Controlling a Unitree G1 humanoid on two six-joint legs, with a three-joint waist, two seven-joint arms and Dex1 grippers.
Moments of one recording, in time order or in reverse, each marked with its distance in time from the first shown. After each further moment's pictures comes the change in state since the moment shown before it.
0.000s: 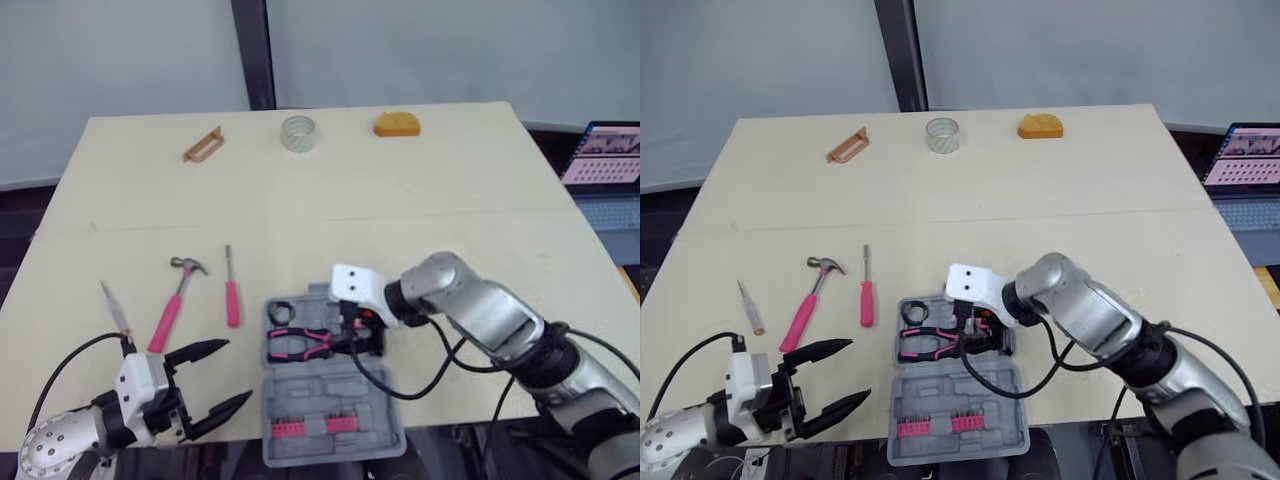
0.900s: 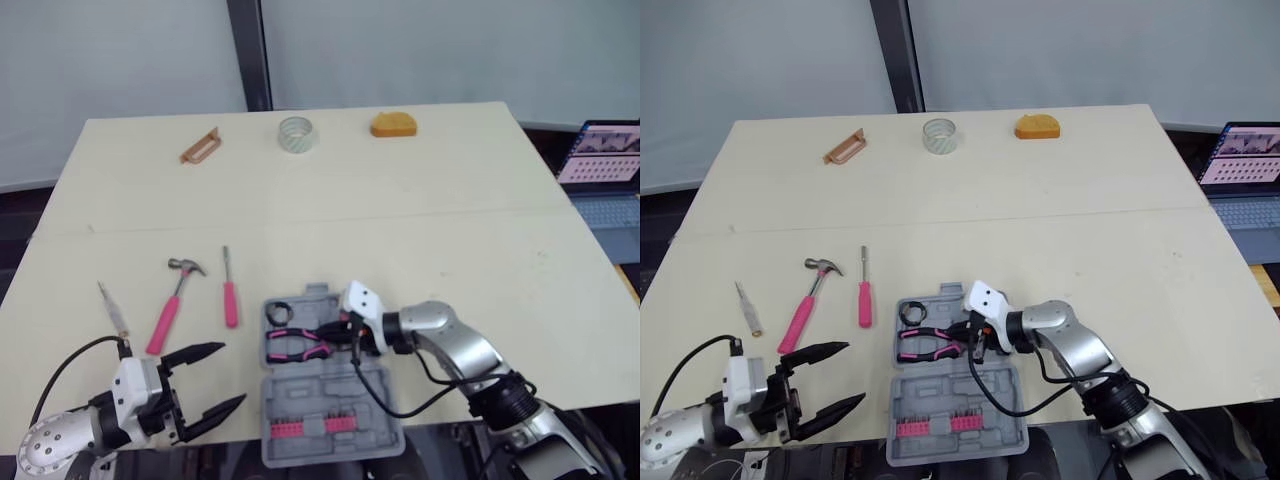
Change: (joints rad) left arm -0.020 -0.002 0.000 0.121 0.004 -0.098 -0.079; right arm 0.269 0.175 -0.112 0.329 -0.031 -0.489 -0.044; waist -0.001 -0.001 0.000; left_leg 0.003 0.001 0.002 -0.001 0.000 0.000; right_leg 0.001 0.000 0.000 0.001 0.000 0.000
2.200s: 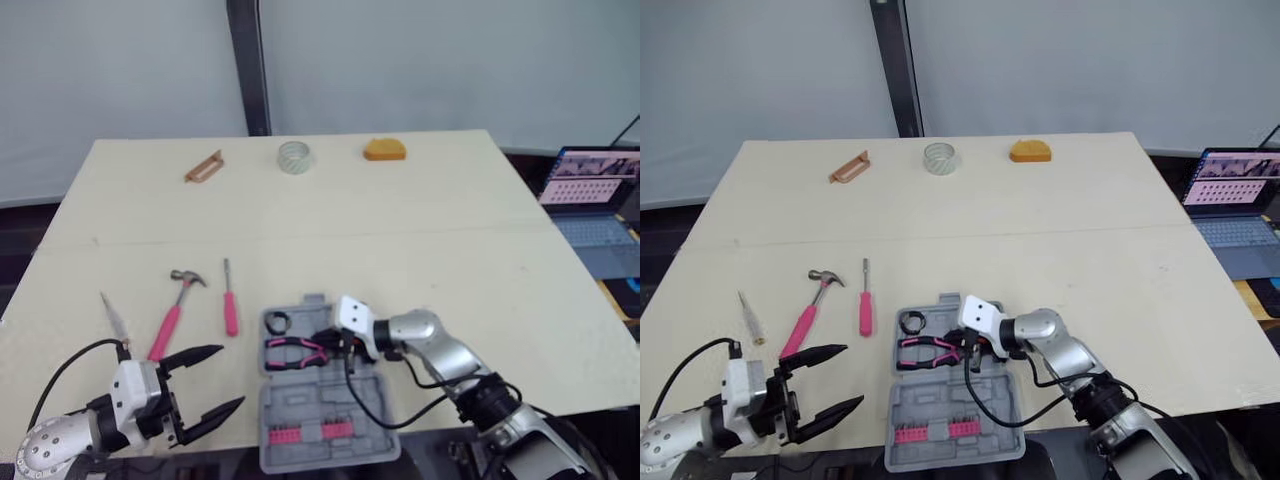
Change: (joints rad) left arm 0.012 0.003 0.001 -0.014 0.000 0.001 0.002; right arm 0.008 0.044 0.078 0.211 -0.124 -0.260 -0.010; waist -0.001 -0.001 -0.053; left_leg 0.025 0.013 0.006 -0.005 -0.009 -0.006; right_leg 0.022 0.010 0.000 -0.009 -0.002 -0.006
